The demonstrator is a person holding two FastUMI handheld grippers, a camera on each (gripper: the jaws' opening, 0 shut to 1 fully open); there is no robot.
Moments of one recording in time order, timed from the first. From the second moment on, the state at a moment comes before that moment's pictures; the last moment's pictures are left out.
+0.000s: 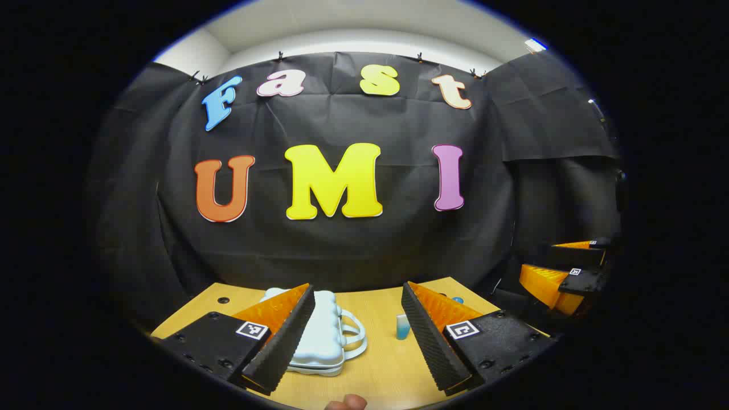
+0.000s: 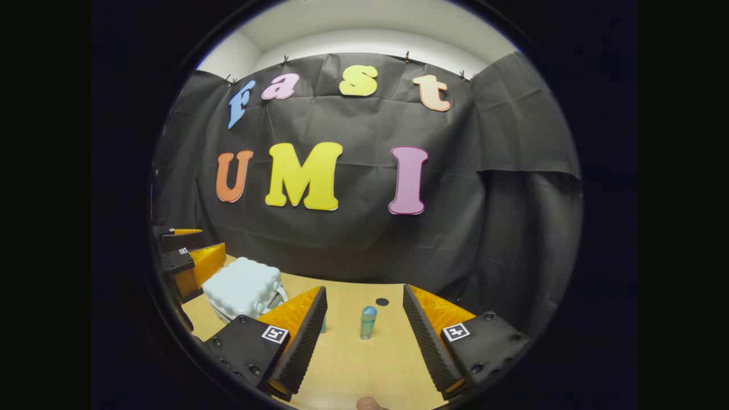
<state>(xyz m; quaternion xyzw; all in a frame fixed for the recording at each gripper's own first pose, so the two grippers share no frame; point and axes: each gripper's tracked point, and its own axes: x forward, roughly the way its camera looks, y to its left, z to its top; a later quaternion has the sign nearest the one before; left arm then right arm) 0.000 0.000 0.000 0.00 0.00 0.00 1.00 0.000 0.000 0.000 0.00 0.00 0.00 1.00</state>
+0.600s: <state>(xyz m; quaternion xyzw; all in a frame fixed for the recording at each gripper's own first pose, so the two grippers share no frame) 0.015 0.020 0.011 0.02 -0.01 0.01 1.00 0.019 0.039 0.042 -0.01 -0.04 0.02 1.00</state>
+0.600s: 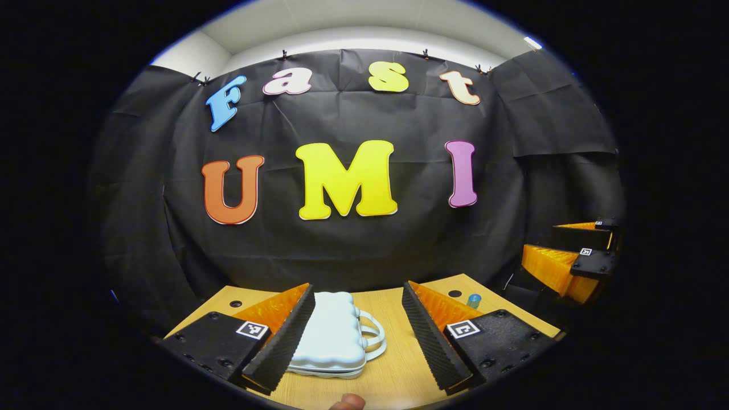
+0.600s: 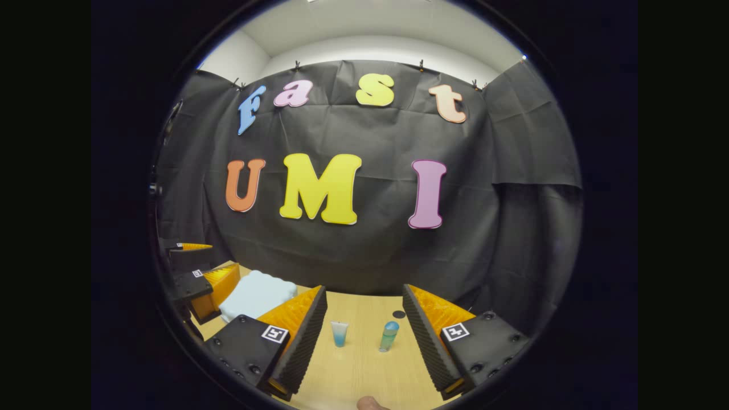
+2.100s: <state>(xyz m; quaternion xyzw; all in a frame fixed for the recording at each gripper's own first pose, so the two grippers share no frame) 0.125 0.014 -0.140 0.44 0.08 0.02 0.89 0.076 -0.088 0.006 0.01 0.02 -0.08 1.00</state>
